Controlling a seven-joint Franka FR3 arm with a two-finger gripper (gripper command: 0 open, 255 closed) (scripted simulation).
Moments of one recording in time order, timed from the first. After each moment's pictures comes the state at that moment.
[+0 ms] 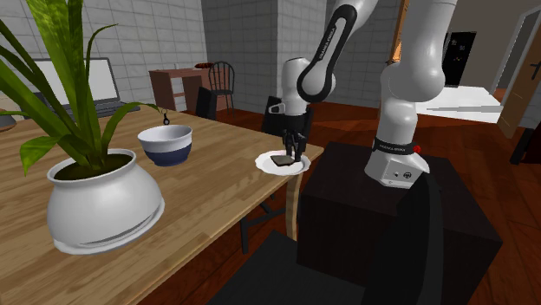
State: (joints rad) arm 0.30 -0.07 -0.02 -2.87 0.26 2.75 -0.81
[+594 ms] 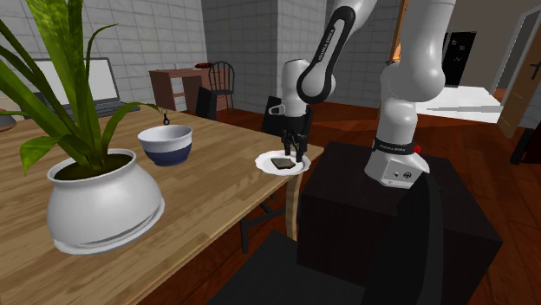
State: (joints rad) arm 0.31 -0.05 -0.02 -2.87 0.27 2.77 -0.82
